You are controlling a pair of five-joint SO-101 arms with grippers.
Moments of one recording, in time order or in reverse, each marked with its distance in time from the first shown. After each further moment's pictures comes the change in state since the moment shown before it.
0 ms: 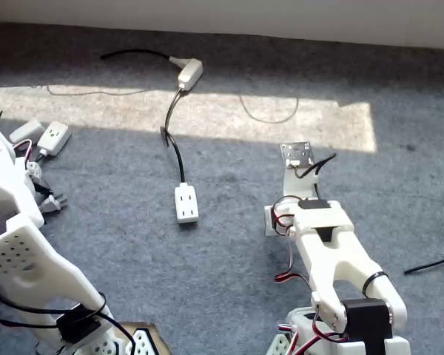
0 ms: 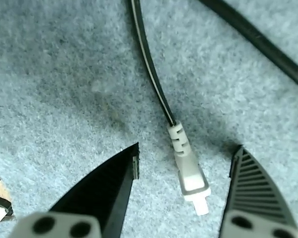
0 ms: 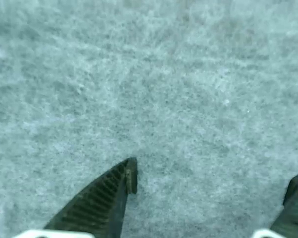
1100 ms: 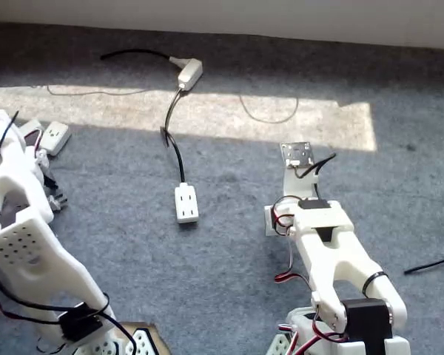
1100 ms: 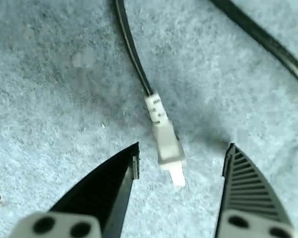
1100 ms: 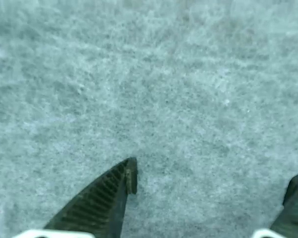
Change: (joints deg) left arm 5.7 3.2 -7.8 3.5 5.5; right arm 0.0 0.0 0.0 0.0 0.0
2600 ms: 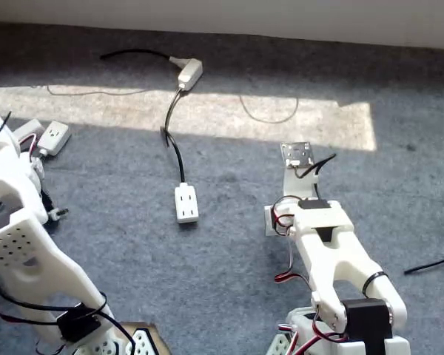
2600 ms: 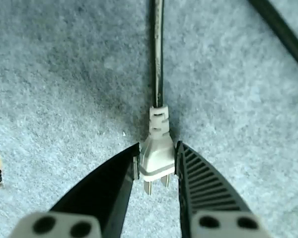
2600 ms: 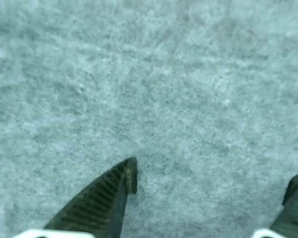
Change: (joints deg) left arm -5.1 0.4 1.0 2.3 4.9; right arm 0.0 0.0 0.0 0.0 0.0
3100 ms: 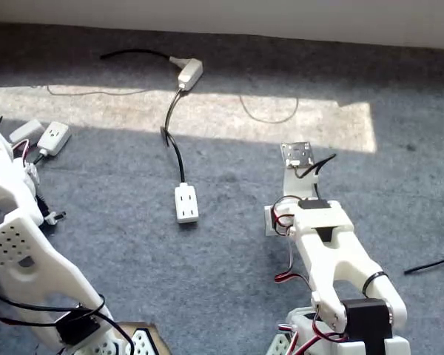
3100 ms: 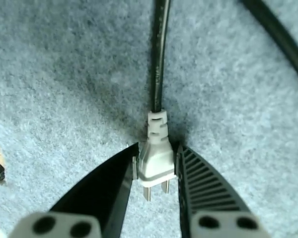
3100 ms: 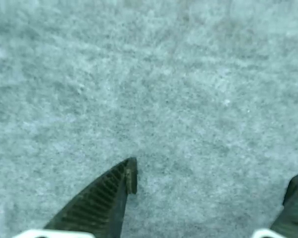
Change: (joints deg) left arm -1.8 8.1 -5.3 1.3 0.0; right arm 0.0 0.0 0.0 0.0 0.0
